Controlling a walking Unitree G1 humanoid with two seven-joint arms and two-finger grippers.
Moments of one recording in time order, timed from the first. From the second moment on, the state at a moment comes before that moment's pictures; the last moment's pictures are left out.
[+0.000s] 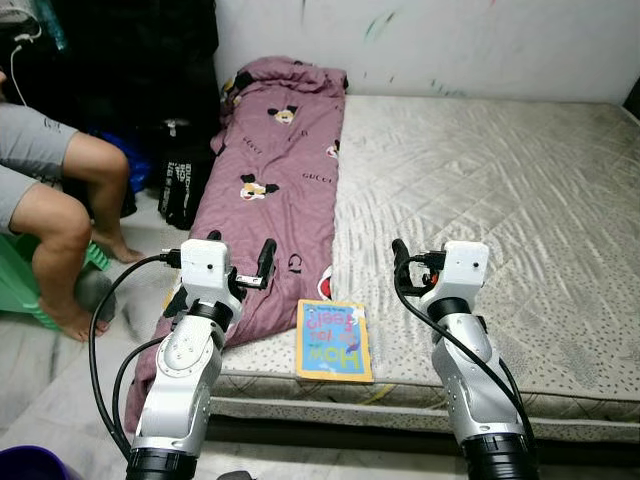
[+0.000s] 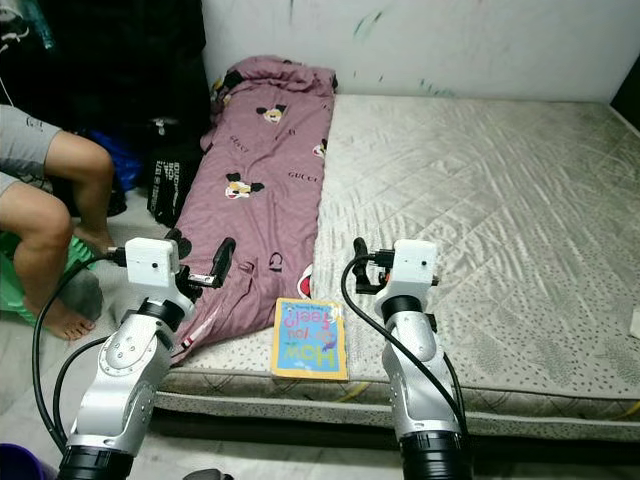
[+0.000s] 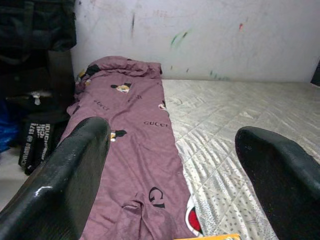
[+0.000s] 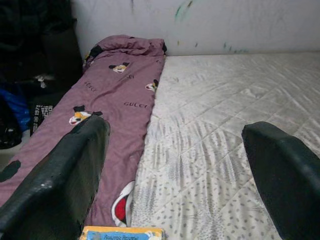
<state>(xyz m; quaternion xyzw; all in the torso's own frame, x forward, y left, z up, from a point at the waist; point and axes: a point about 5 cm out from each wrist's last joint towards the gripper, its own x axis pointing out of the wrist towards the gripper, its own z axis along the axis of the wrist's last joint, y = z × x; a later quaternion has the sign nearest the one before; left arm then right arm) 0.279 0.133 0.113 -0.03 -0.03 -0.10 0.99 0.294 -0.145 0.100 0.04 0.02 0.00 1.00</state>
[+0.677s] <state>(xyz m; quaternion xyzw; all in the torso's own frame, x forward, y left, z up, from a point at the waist) 0.279 0.132 0.113 -0.03 -0.03 -0.11 0.99 0.293 -0.140 0.099 0.04 0.02 0.01 1.00</state>
